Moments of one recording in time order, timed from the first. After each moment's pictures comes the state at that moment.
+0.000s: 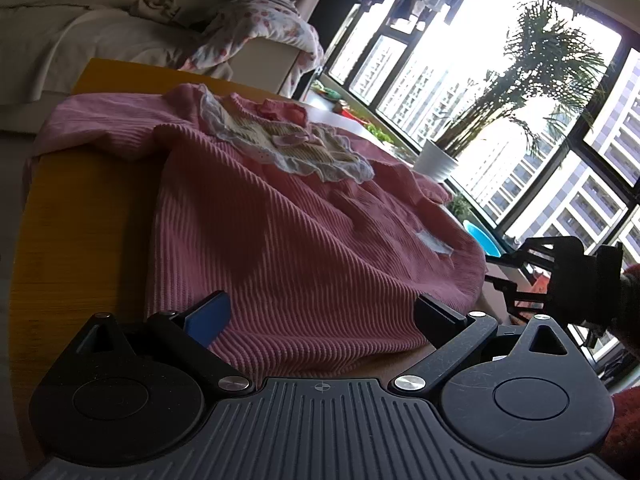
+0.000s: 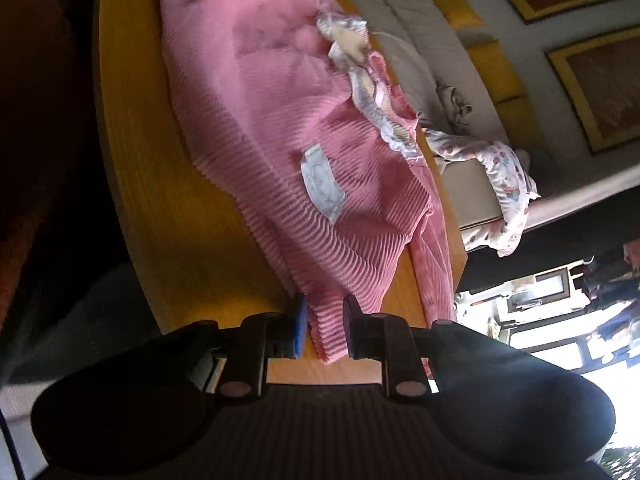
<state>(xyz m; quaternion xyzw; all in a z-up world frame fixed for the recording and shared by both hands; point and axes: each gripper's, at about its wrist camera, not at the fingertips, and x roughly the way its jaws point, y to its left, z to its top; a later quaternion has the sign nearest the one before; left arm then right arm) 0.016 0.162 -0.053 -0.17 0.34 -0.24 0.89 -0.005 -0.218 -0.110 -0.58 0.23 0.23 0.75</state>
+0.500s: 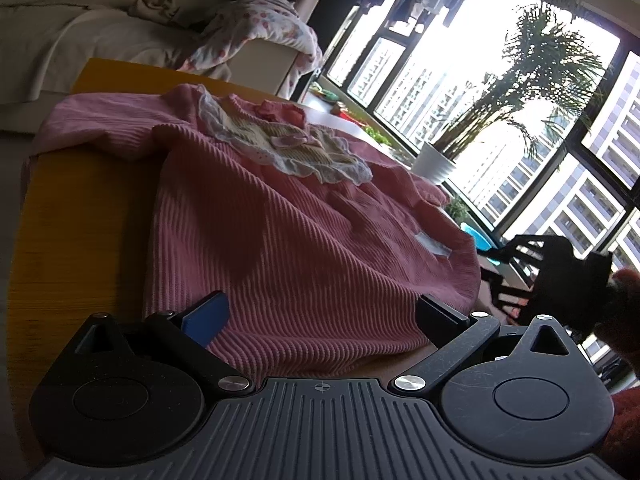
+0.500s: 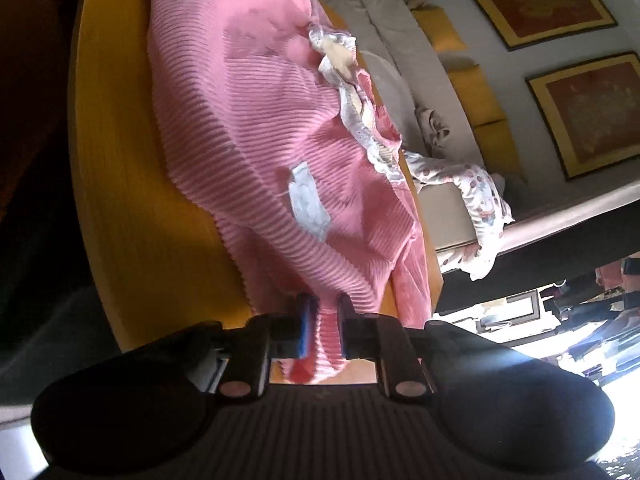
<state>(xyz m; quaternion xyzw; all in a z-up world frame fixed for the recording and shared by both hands) 0.017 0.162 -0.053 -0.17 0.34 -0.24 0.89 0.002 -0.210 -0.124 -0.57 0.16 0.21 0.78</state>
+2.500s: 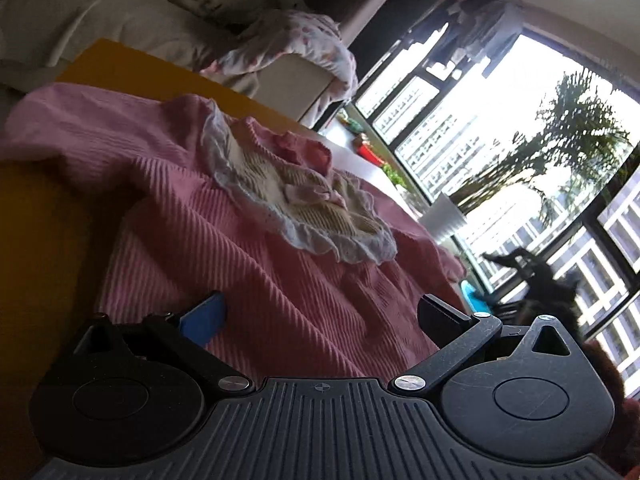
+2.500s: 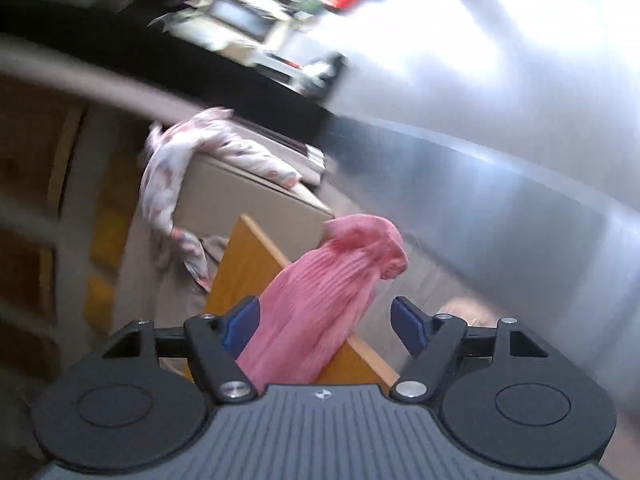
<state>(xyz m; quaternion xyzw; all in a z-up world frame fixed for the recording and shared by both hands) 0.102 0.149 -0.058 -0.28 0.33 -0.20 0.88 0.215 -0.450 -0.129 0.55 0.32 -0.03 0.77</state>
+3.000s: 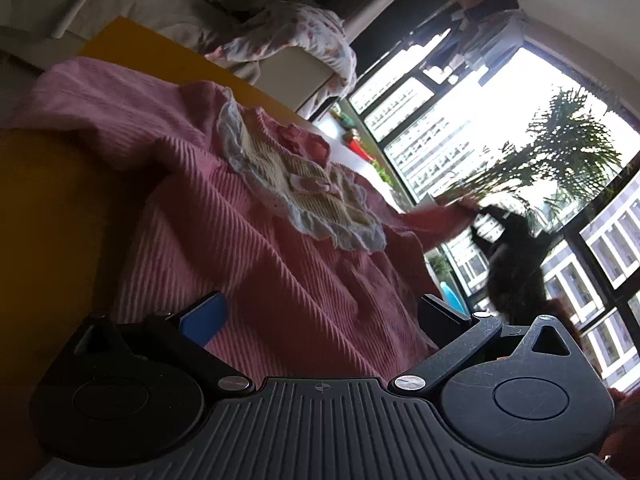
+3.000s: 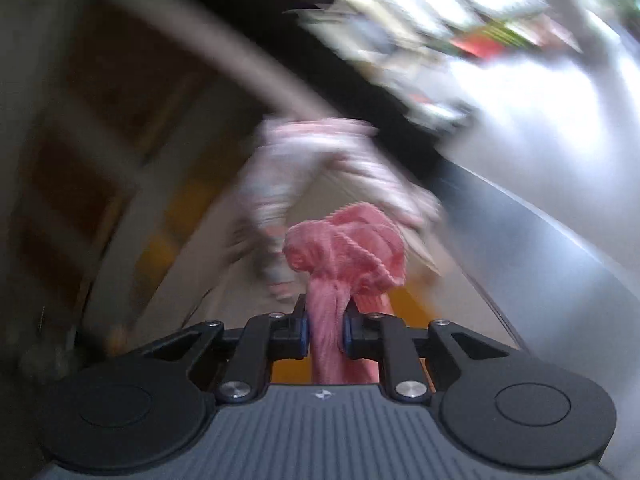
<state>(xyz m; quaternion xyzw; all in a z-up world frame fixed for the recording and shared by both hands) 0.082 0.169 -0.059 -0.30 0.34 -0.22 0.86 0.264 -0.342 0.000 0.33 0.21 0.15 0.91</state>
